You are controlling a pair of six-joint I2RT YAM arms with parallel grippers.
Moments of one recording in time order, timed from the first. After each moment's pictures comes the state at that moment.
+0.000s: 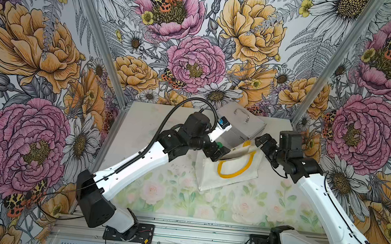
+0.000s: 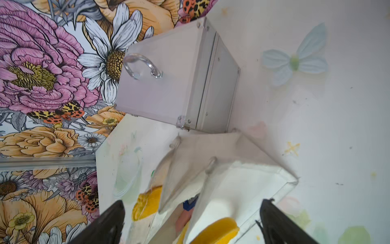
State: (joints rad) left arm -0.81 1.51 1.49 -0.62 0.18 0.15; right arm 0.21 1.15 1.09 -0.67 -0.05 0.93
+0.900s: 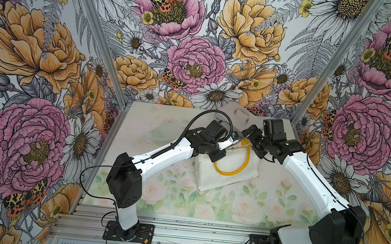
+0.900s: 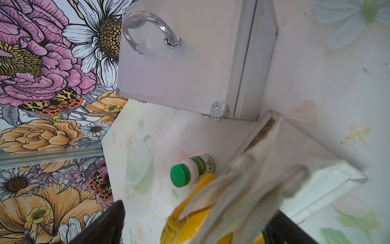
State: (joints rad) left arm -0.83 1.76 1.59 -0.72 0.06 0.29; right arm 0.29 1.43 1.31 -0.69 -0.08 1.02
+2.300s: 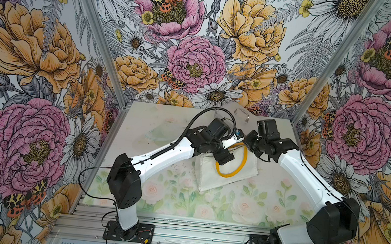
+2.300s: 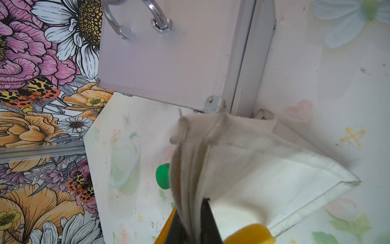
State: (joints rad) left arm -0.85 1.78 1.66 -0.69 0.13 0.26; right arm 0.31 1.44 1.28 -0.68 -0.03 0.99
